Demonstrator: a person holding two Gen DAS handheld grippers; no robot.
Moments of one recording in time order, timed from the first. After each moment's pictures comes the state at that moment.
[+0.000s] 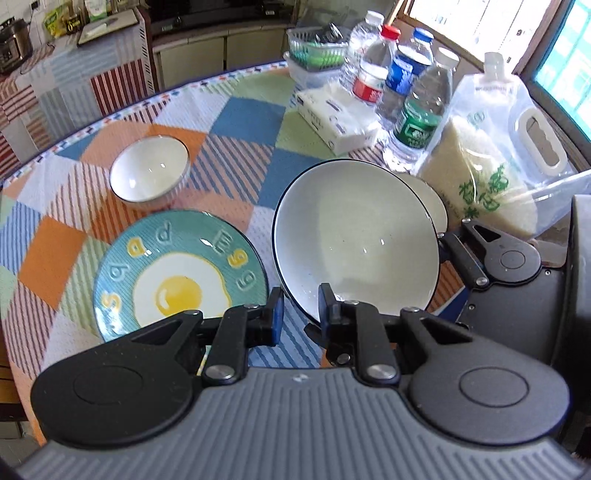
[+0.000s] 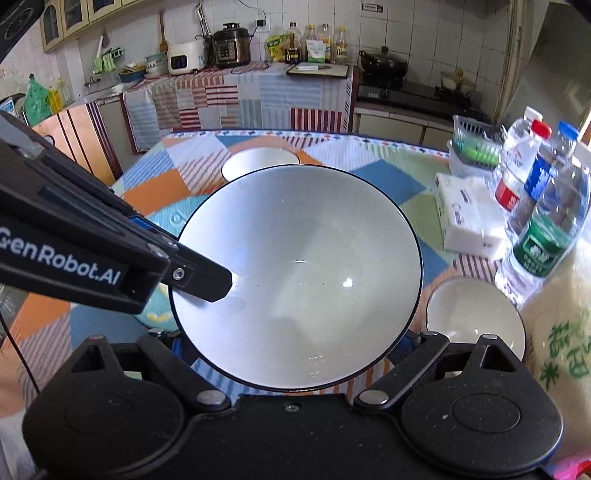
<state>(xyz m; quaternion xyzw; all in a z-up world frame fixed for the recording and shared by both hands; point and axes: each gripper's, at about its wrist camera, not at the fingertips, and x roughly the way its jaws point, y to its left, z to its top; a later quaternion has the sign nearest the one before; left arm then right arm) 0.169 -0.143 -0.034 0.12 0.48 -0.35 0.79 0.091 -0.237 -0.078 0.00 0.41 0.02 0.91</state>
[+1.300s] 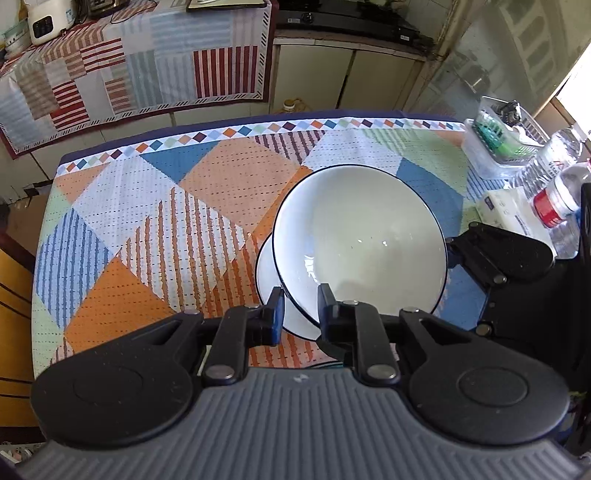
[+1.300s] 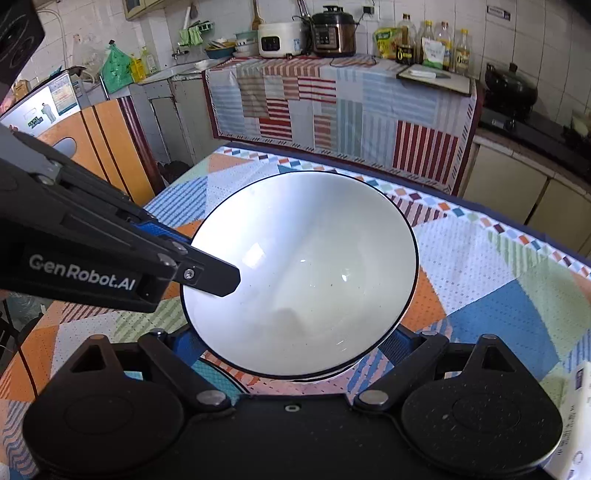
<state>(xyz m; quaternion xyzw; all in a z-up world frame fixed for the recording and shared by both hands) 0.402 -0.102 -0.094 0.04 0.50 -0.21 0.84 0.352 -0.230 -0.116 -0.03 0.44 0.19 0.88</state>
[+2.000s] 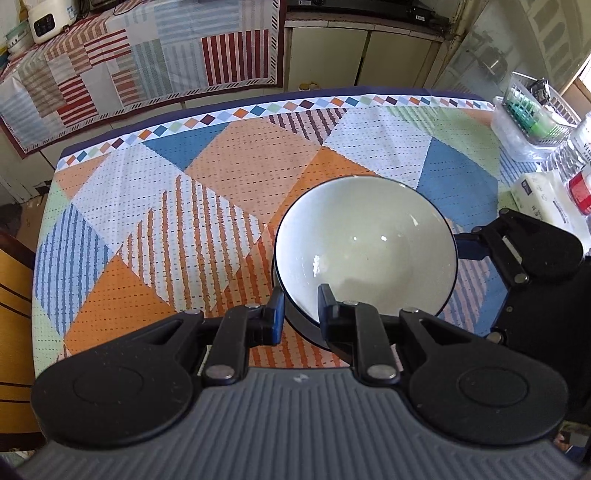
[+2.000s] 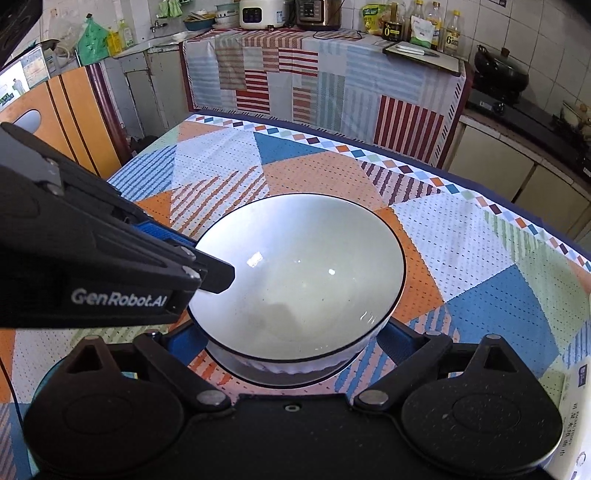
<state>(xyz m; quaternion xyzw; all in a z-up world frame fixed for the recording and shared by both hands) 0.419 -0.111 -0.126 0.08 0.52 -0.19 0.83 0.371 -0.216 -0.138 -0.07 0.47 0.16 0.87</state>
